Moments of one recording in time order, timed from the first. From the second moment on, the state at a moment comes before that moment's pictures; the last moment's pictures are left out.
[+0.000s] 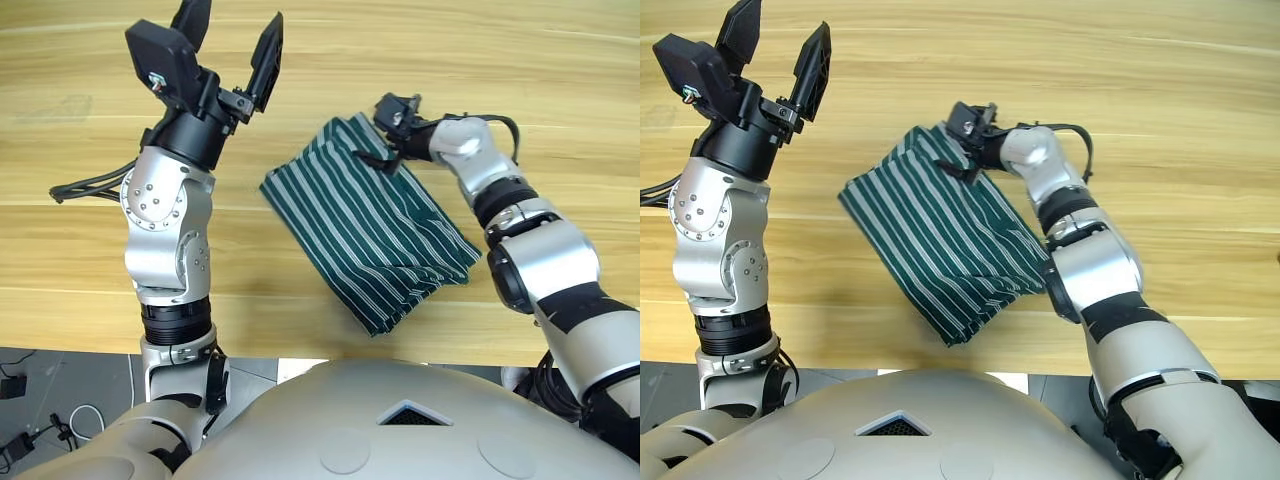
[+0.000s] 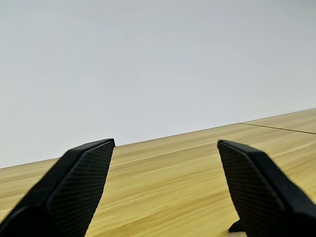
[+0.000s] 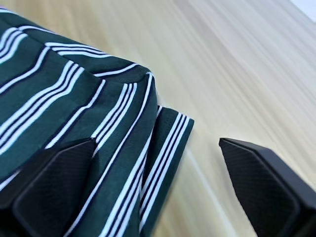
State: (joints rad) left arm -0.12 0.27 0.06 -0.35 -0.32 0.17 -0.34; right arm -0.81 -0.21 0.27 1.26 -0.14 -0.30 0.63
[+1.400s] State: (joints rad) left arm 0.09 0.80 -0.25 -0.05 0.80 -0.94 -0.36; right arm -0.20 -0.89 -0.03 0.87 -0.61 -1.61 0.68
